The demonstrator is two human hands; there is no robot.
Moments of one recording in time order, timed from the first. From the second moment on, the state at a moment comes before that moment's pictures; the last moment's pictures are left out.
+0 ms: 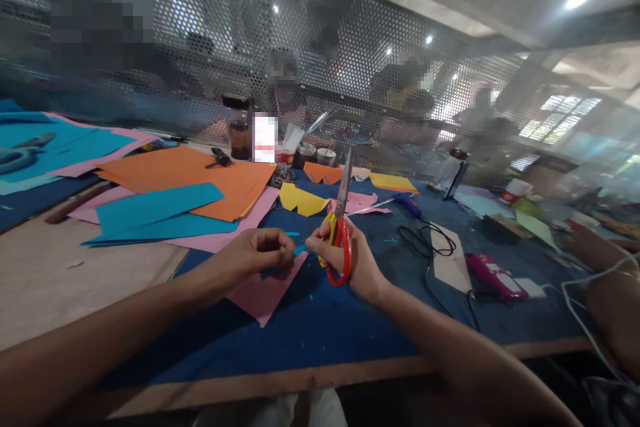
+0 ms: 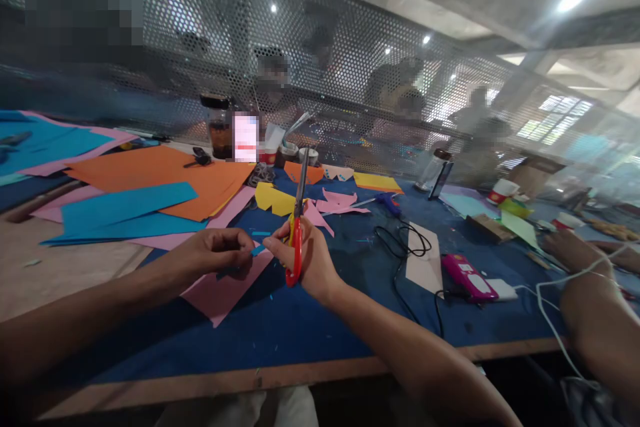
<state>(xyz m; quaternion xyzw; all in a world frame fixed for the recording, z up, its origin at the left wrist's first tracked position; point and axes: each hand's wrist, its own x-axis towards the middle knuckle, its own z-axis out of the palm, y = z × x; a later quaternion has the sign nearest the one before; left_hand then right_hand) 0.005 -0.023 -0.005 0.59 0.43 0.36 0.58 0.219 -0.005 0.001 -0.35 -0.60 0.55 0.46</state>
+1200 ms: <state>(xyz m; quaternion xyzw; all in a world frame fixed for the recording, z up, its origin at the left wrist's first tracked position) 0.011 -0.012 0.001 0.47 0.47 0.38 0.65 0.212 0.004 0.004 -0.37 -0.60 0.59 0.41</state>
